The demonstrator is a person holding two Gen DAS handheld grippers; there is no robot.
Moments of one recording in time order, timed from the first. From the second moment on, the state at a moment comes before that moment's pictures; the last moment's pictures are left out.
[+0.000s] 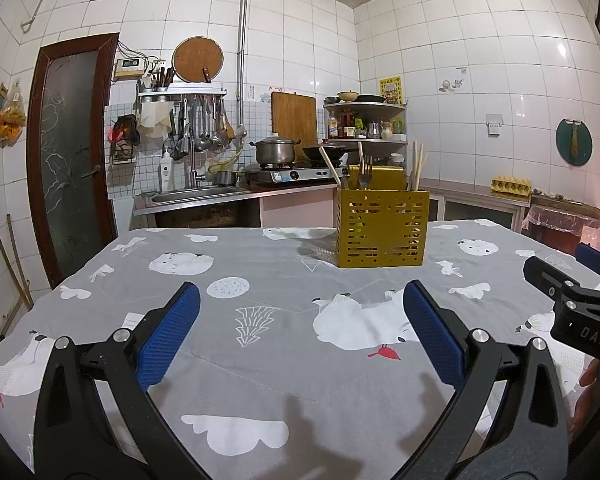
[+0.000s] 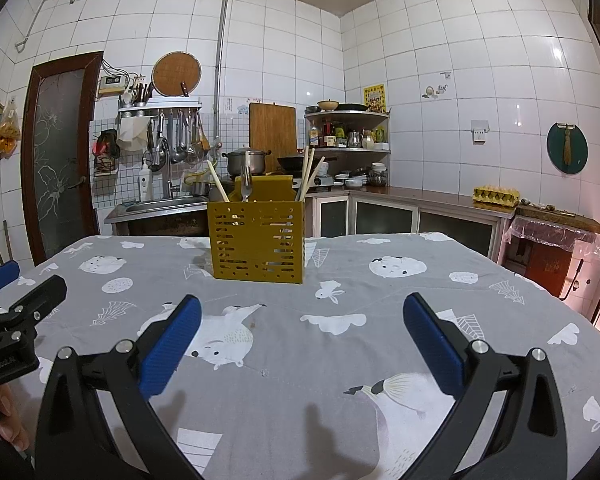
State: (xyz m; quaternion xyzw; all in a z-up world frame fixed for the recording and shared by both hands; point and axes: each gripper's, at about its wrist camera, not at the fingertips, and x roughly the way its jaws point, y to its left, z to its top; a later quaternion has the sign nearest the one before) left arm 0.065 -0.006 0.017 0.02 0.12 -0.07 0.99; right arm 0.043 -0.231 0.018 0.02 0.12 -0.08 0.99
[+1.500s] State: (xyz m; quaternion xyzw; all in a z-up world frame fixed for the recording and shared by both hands) left arm 0.064 -0.006 0.020 0.02 0.12 -0.07 0.99; right arm 0.043 -0.231 0.018 0.02 0.12 -0.08 0.99
